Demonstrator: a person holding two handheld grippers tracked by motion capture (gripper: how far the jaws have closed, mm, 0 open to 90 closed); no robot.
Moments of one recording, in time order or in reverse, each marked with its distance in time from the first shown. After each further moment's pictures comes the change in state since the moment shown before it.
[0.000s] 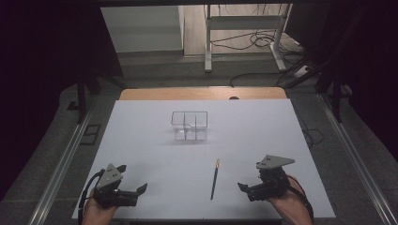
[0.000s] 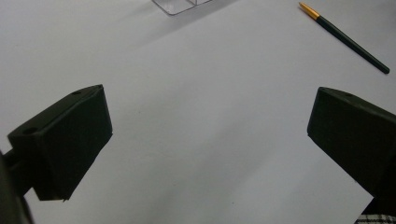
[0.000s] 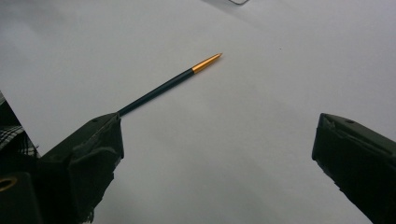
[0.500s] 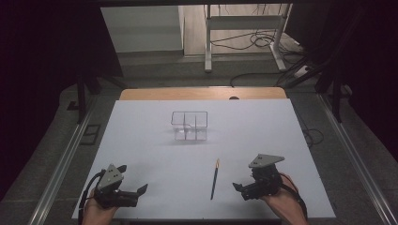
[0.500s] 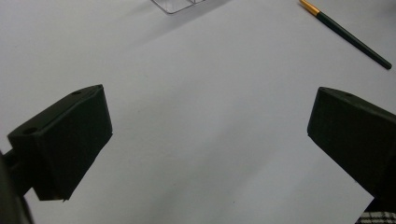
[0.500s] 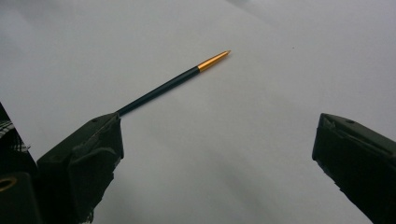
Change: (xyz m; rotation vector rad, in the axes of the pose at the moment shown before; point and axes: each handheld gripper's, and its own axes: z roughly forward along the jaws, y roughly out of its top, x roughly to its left) left arm -0.001 0.000 0.001 0.005 0.003 0.017; right arm 0.005 0.007 0.017 0.043 0.006 -0.033
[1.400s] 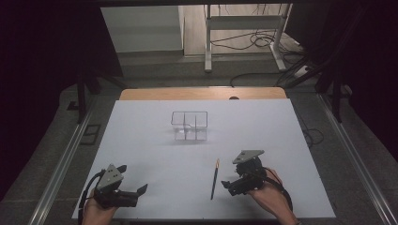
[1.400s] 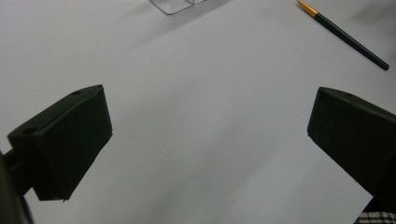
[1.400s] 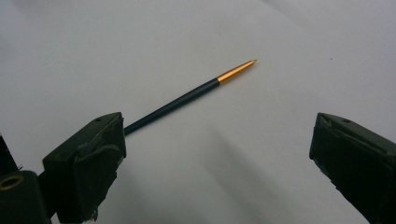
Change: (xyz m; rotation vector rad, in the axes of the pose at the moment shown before) left arm 0.001 0.000 0.000 -0.005 -0.008 -0.001; right arm 0.010 0.023 0.033 0.082 0.023 -0.039
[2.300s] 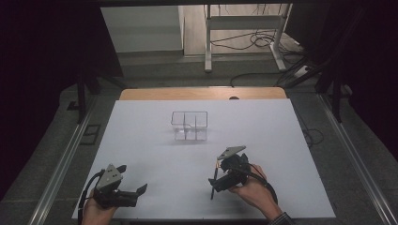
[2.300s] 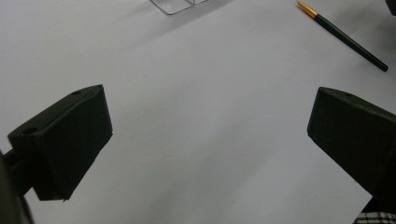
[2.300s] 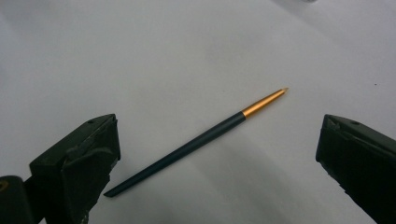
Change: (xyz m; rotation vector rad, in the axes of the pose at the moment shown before) left arm 0.001 0.000 0.000 0.000 -0.003 -0.007; right arm 0.015 0.025 0.032 0.035 0.009 0.016
